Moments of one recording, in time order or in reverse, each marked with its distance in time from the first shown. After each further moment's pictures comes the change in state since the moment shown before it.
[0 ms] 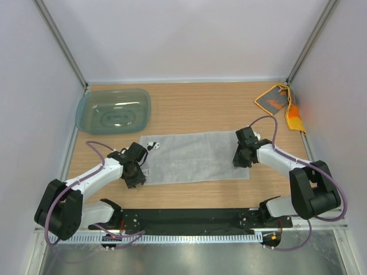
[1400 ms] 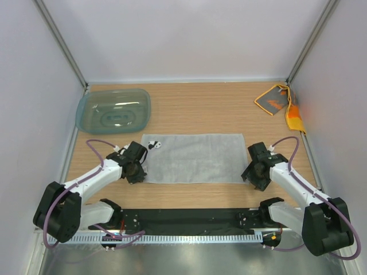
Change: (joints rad) left arm -0.001 -0.021 -0.005 0.094 0.000 0.055; right arm -0.071 -0.333 -0.158 -0.356 0.089 0.266
